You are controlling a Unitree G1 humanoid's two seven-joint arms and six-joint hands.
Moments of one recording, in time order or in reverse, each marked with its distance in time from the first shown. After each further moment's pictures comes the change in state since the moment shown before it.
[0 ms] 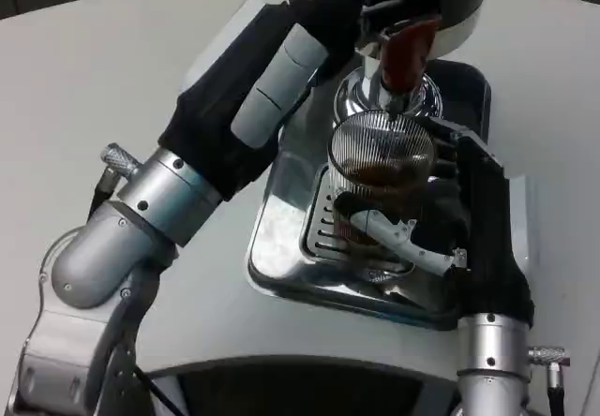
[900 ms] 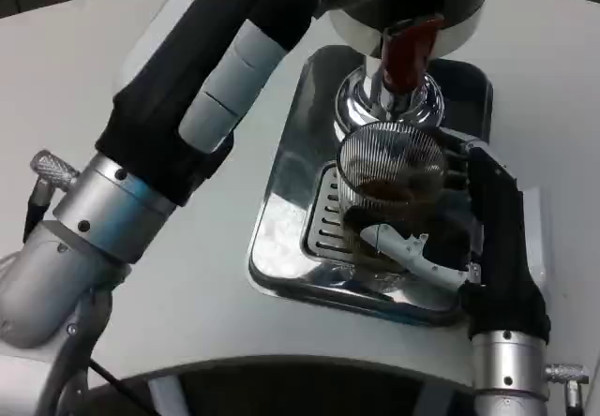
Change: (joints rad) left arm 0.094 0.054 0.065 -0.238 0.010 0.061 0.064; right arm 0.080 -0.013 0.001 -0.088 0.001 -0.001 0.036
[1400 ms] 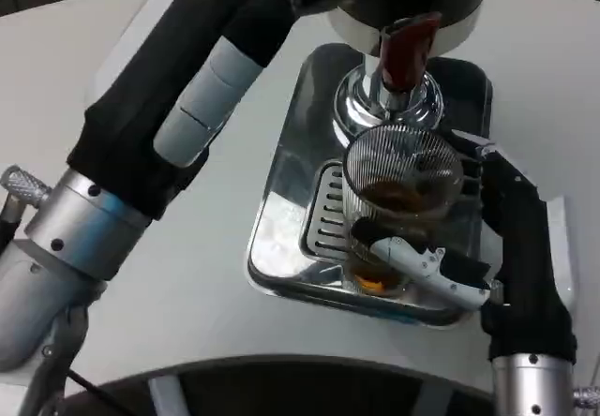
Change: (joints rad) left arm 0.063 0.027 0.036 -0.052 0.002 -0.004 0.014; right arm 0.142 0.002 0.014 -0.212 0.020 0.010 0.081
